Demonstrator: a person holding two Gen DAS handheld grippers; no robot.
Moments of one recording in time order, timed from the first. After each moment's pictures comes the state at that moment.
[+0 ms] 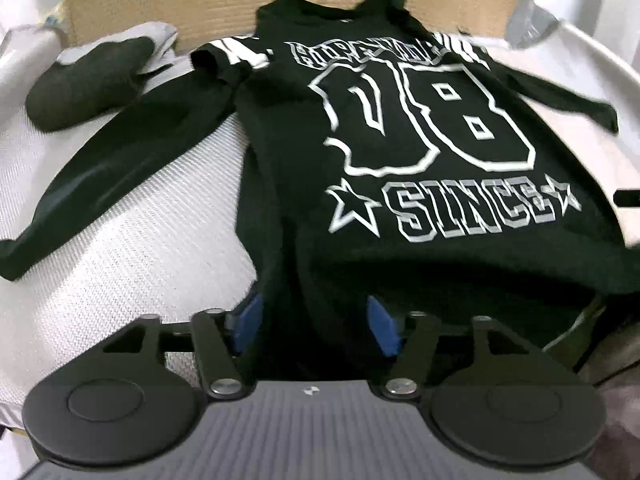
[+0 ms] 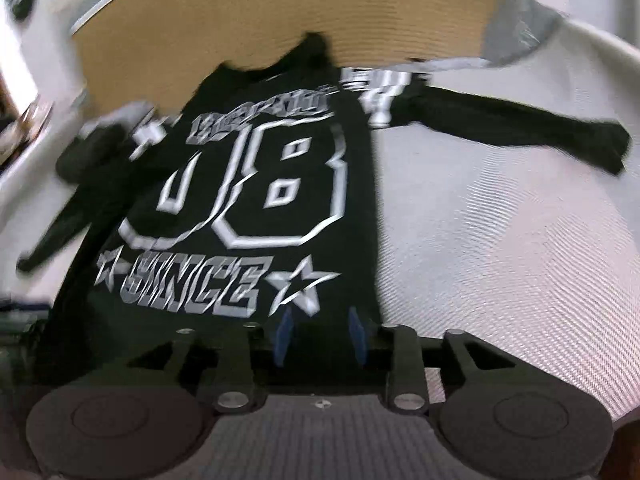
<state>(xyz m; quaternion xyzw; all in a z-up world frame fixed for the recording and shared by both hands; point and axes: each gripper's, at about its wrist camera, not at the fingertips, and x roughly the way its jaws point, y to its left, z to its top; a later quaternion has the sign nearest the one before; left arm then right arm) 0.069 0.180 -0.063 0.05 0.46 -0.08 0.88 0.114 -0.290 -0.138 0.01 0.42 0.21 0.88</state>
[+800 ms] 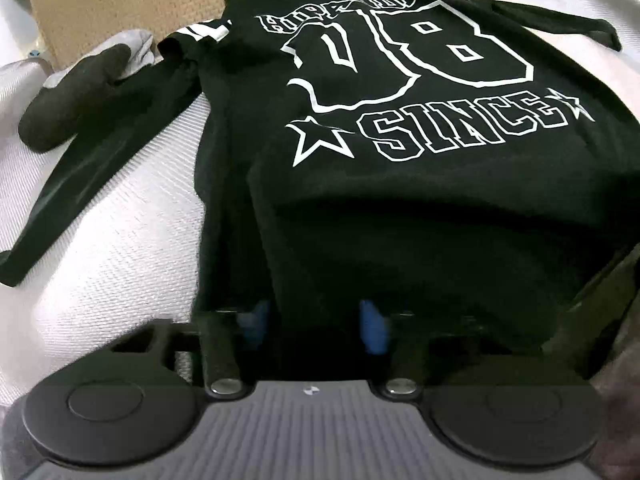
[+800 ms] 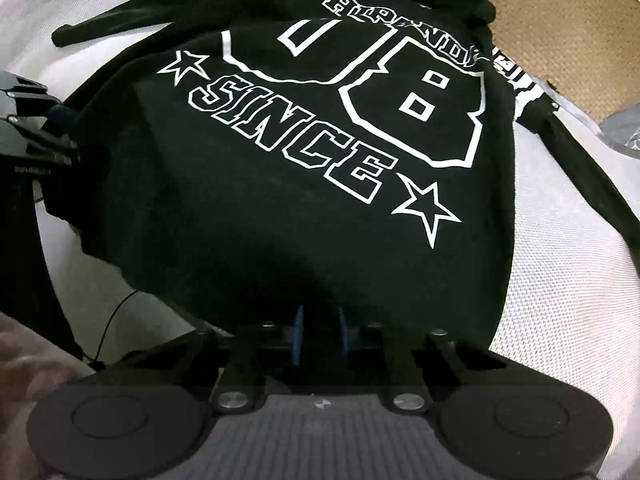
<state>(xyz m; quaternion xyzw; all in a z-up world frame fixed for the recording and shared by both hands) 0.052 0.160 -0.101 0.12 0.46 -0.07 0.88 0.063 -0.206 -0.186 -0.26 0.45 0.28 0.81</state>
